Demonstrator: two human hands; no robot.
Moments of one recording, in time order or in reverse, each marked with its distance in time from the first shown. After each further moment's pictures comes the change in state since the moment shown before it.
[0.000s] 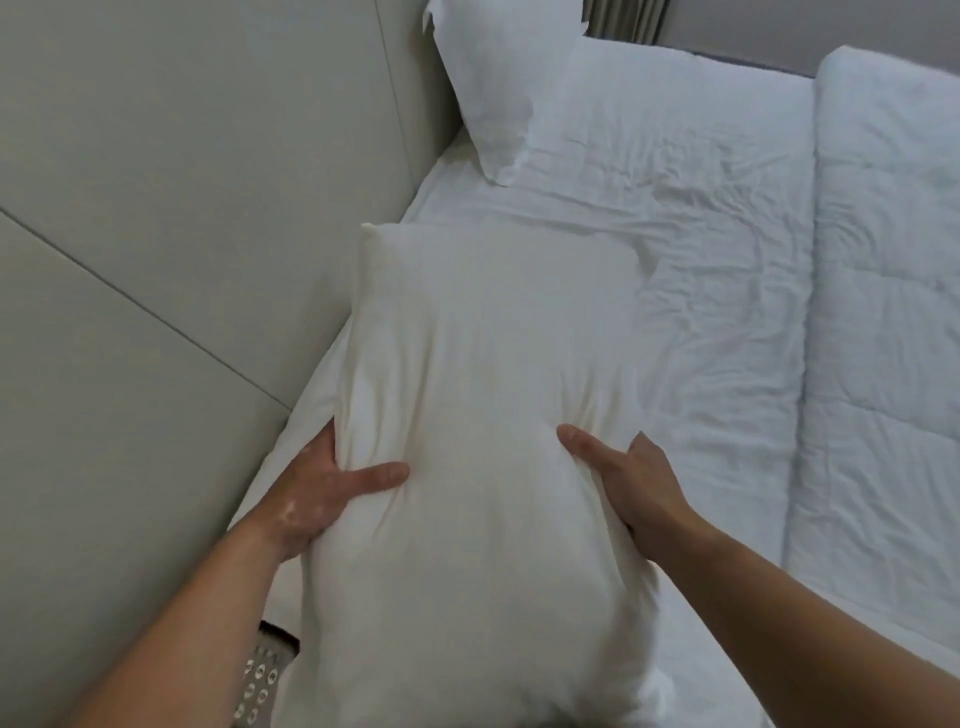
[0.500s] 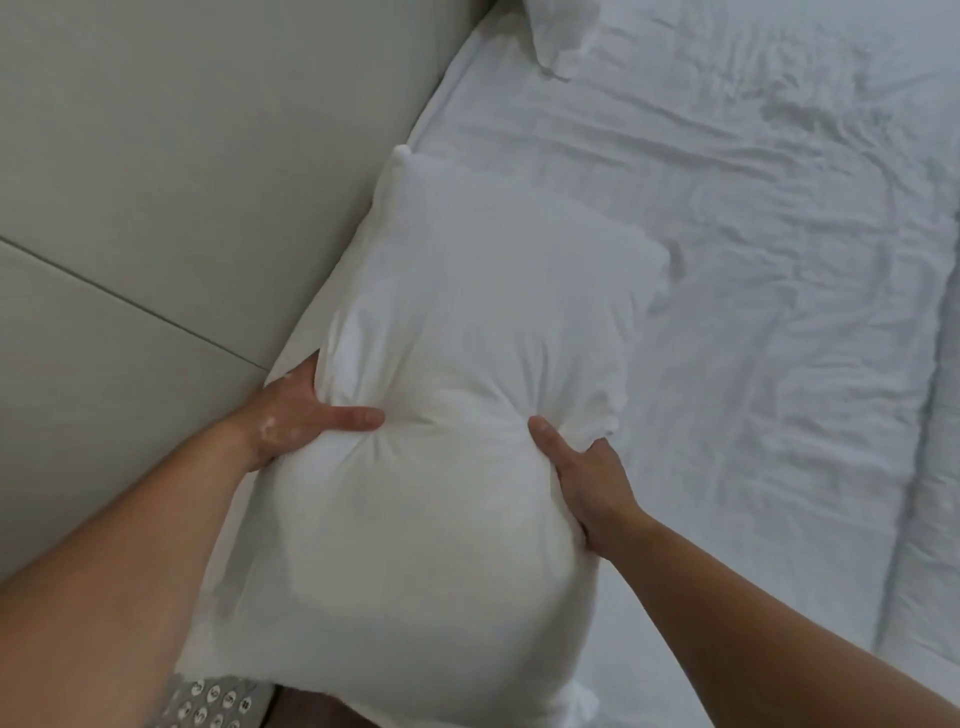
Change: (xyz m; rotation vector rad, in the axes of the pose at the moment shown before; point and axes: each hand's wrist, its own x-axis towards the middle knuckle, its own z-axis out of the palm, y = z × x) left_hand 0.179 -0.066 -0.075 0.262 -0.089 -0.098; right_hand 0.132 0.079 0.125 -0.082 -0.060 0.201
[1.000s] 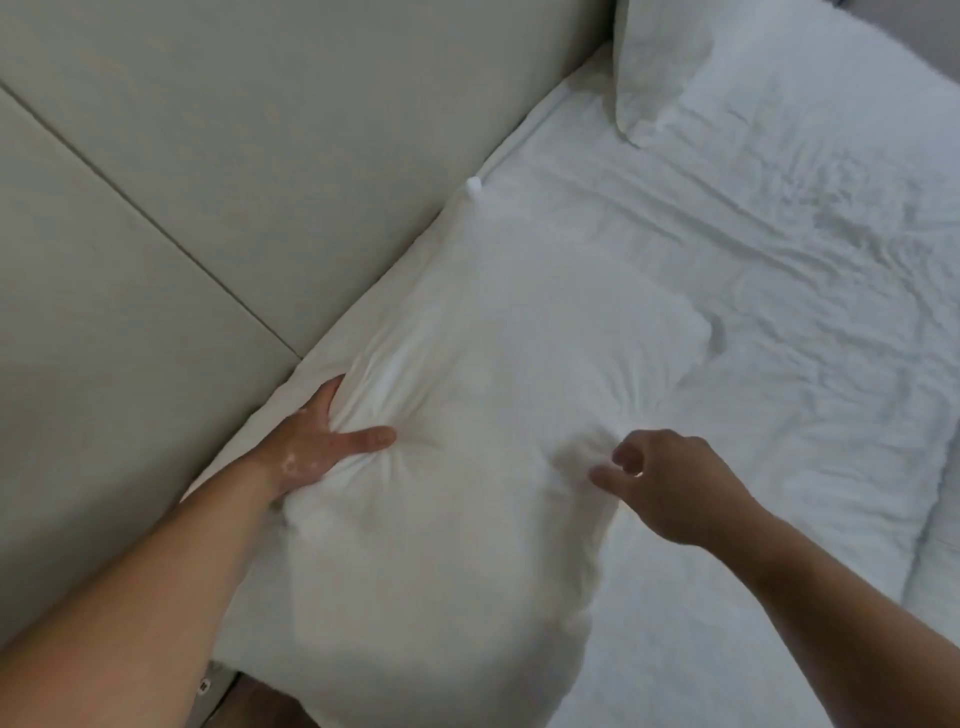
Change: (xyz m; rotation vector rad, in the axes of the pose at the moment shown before) left_hand -0.021 -0.037 0.001 -0.121 0.137 -0.143; right_hand -0.013 -0.112 -0.035 -1.353 -0.064 -0.293
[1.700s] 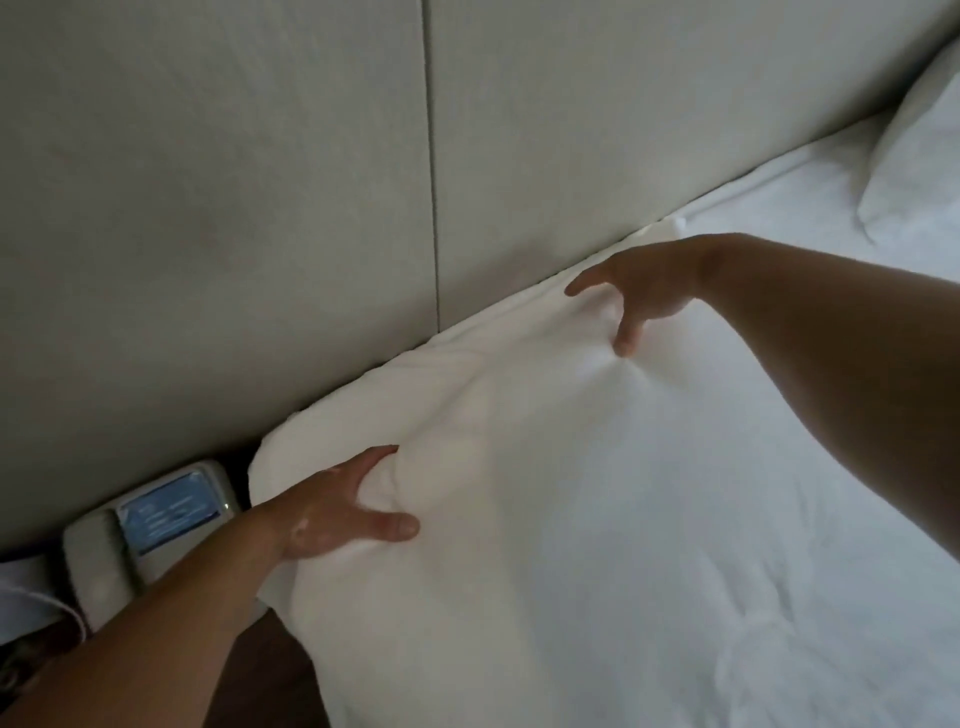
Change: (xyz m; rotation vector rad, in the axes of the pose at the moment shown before) left_hand -0.040 -0.132 -0.012 -0.145 -0.093 -0.125; right_hand 0.200 -0.262 -0.063 -0.763 -0.289 -0.550
